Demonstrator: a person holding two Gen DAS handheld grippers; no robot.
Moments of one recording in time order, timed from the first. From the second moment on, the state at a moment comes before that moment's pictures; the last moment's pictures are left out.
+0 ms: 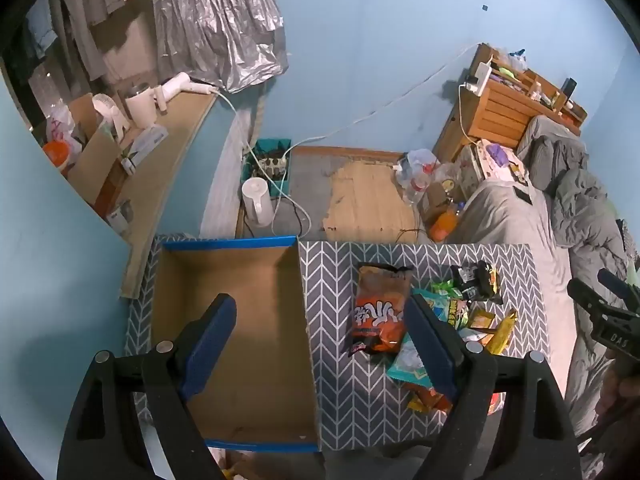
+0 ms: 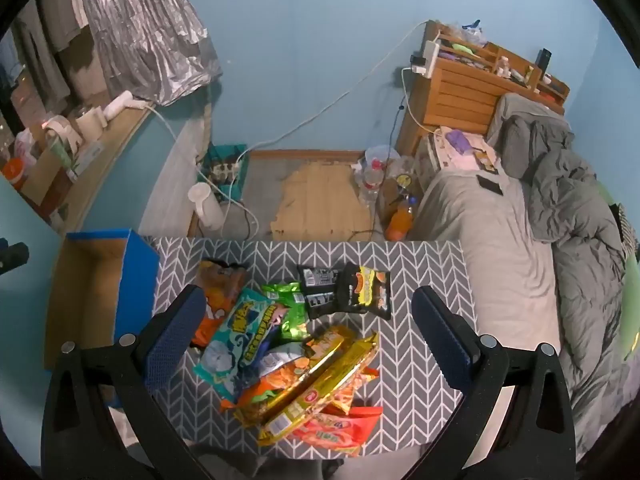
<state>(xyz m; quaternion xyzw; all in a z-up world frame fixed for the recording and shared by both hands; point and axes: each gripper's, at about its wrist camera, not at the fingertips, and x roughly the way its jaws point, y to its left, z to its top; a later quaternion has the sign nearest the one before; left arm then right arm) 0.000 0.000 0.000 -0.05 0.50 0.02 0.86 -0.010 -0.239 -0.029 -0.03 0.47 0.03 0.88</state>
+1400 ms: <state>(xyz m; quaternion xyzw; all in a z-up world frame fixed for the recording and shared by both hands) -0.002 -0.016 0.000 -0.07 0.51 0.01 0.86 -0.009 -0.247 -0.033 -0.02 0.47 0.04 0.88</state>
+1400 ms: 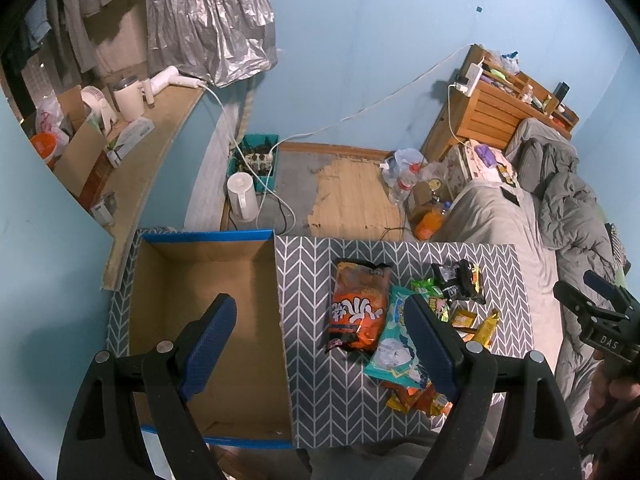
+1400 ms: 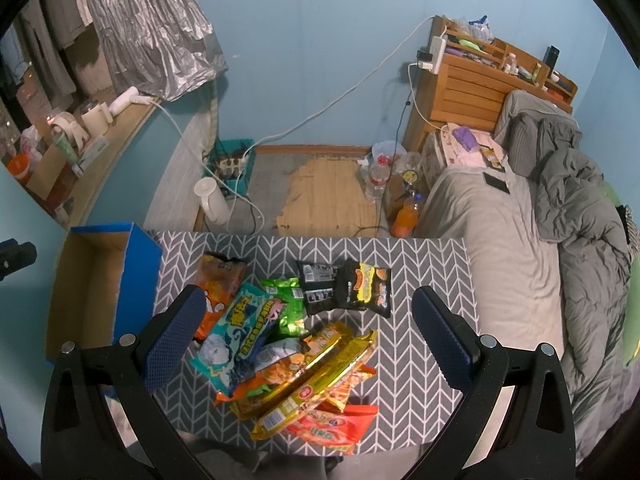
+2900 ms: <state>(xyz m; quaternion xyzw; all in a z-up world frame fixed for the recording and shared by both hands) 0.000 -0.021 -0.005 -0.07 0.52 -0.01 0.85 -0.019 -0.250 -0.037 -0.01 0.48 0.04 0.87</state>
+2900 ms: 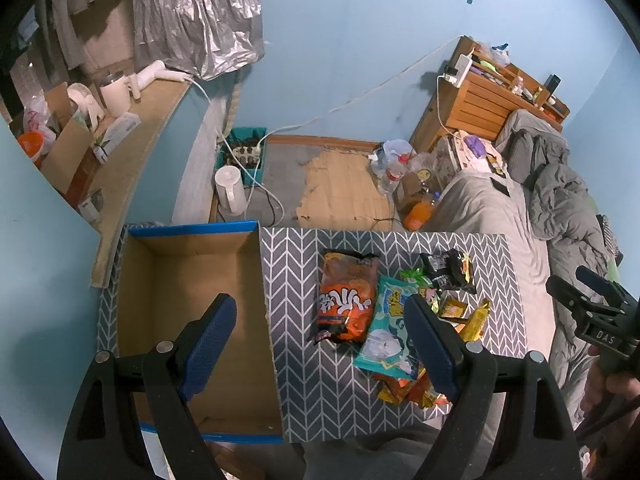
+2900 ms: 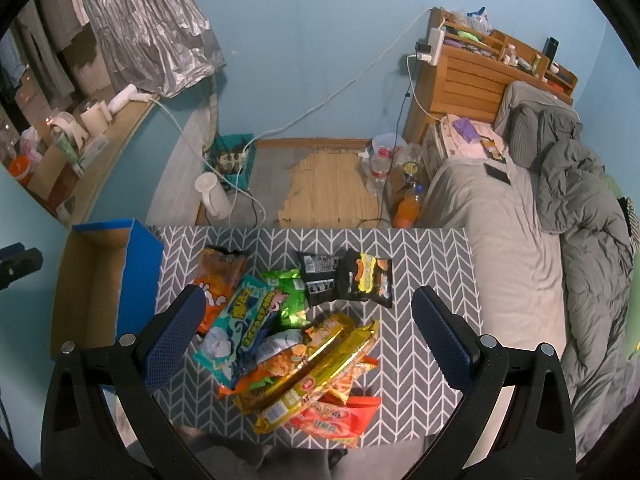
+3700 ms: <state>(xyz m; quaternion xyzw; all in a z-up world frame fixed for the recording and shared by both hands) 0.019 -0.048 -0.031 -0.04 0.54 -0.08 0.84 -0.025 -0.286 -0.069 0.02 0.53 0.01 0.85</state>
